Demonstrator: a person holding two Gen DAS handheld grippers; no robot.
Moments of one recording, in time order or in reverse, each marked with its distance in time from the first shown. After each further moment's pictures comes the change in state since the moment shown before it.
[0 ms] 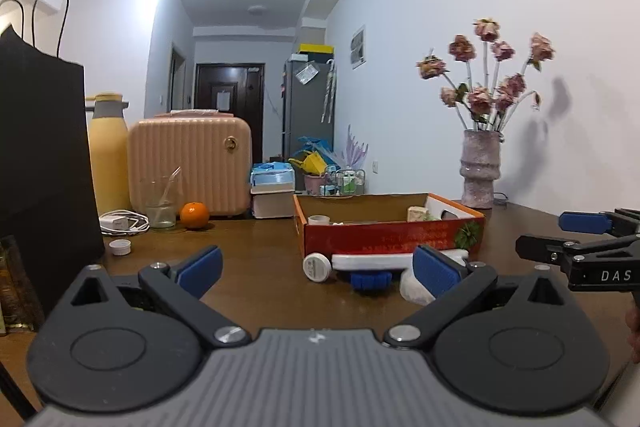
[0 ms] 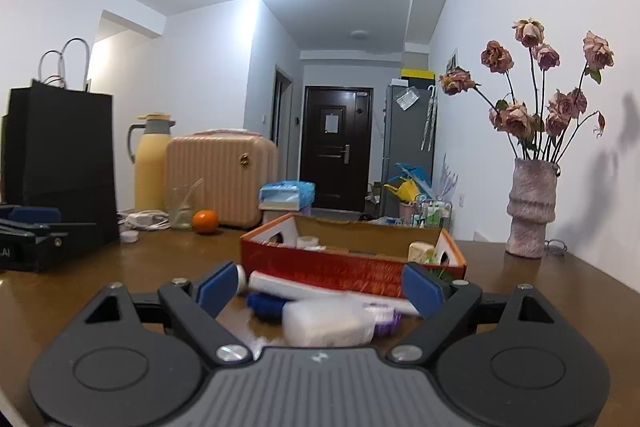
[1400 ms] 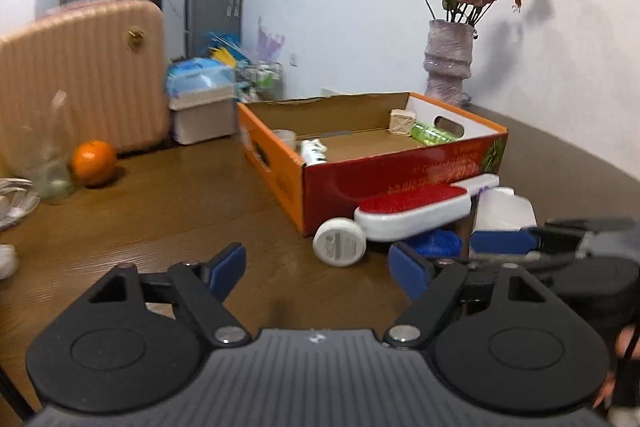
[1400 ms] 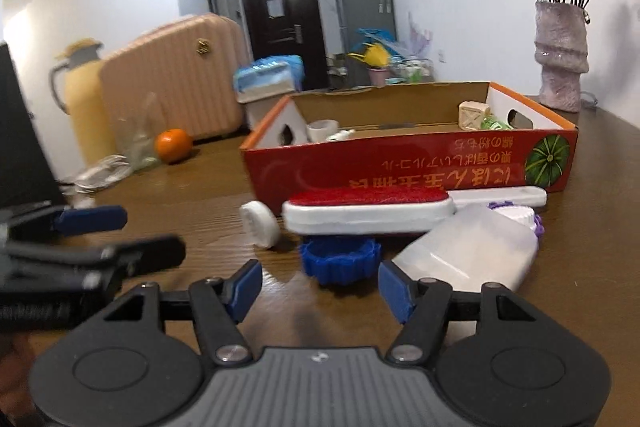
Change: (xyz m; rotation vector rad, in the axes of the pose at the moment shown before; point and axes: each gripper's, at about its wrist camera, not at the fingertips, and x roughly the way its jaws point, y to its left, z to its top) left arm 0.240 0.083 0.007 0.063 0.360 -0.327; right arm 0.212 0.069 -0.009 0.230 0.389 -0.141
